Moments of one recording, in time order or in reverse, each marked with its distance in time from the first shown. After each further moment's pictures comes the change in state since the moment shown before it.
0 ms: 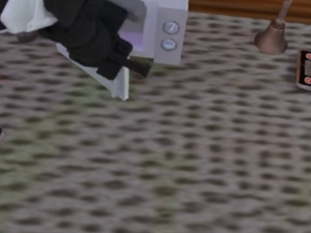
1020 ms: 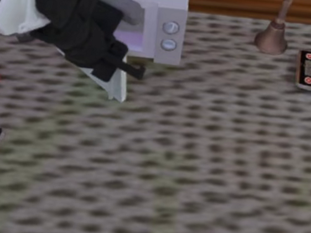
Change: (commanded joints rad) left arm 0.015 -0.025 -0.021 0.007 0.023 0.043; right arm 0.000 0.000 0.000 0.000 0.000 0.000
